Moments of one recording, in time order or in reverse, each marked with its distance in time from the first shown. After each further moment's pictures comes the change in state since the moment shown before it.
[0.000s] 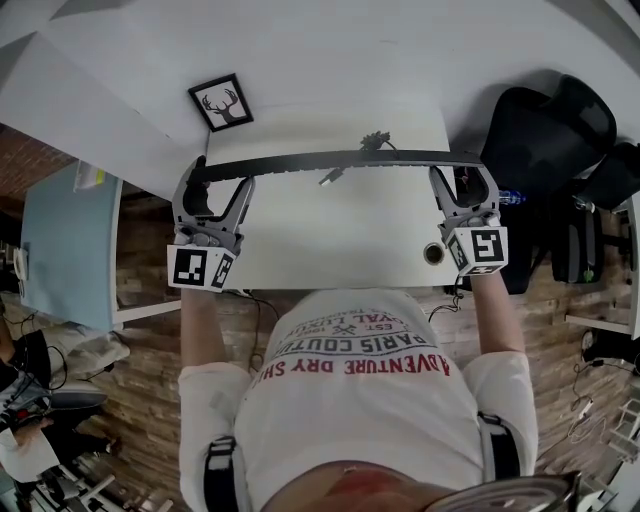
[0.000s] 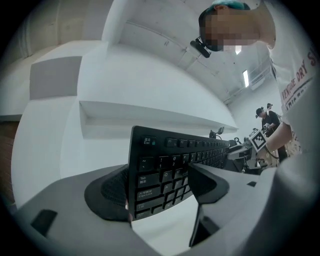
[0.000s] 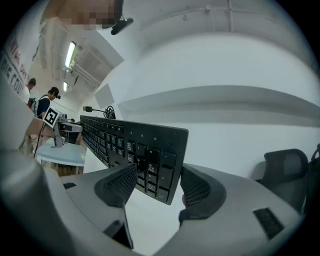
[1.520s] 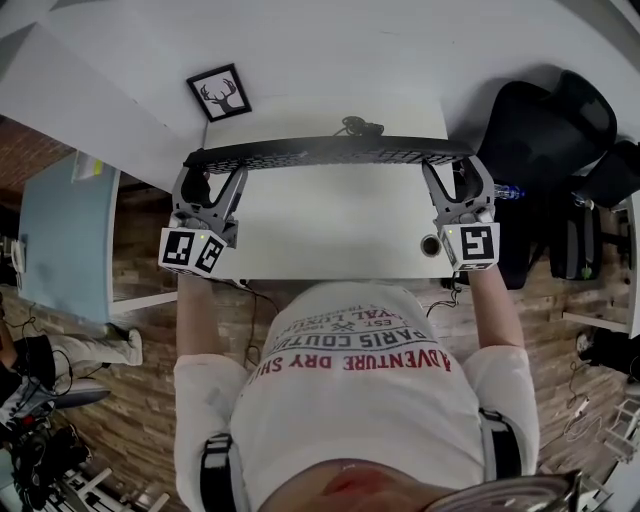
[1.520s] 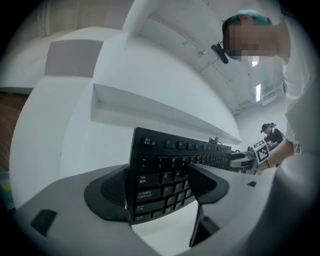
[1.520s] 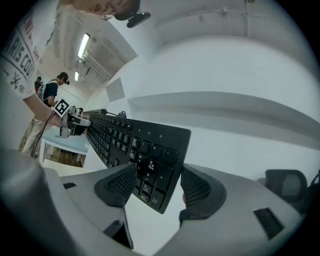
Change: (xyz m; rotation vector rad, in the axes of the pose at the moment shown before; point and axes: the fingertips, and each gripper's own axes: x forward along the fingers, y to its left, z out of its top) left arm -0.007 0.015 -0.032 -0.194 0.014 -0.004; right arm -0.002 0.020 0.002 -0.153 0.007 0.033
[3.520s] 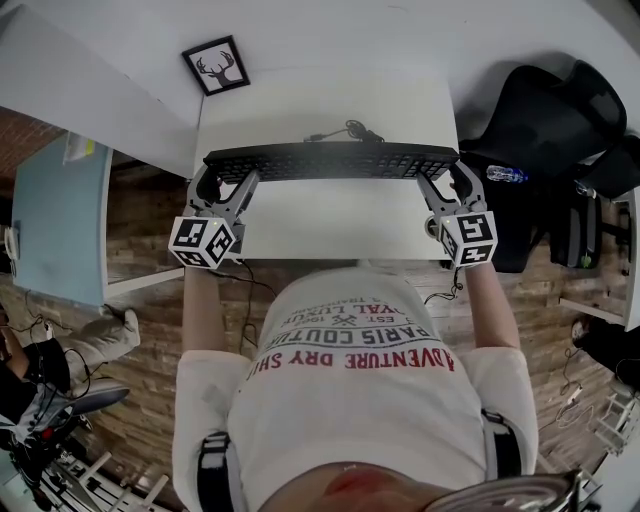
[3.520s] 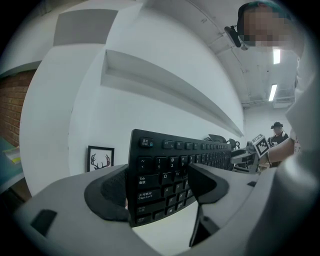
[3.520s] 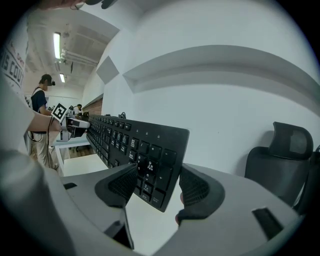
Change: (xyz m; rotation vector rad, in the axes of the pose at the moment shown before) left arm -0.023 0.002 -0.103 -0.134 0.297 0.027; right arm -0.013 0.044 -0.096 0.196 0.353 0.122
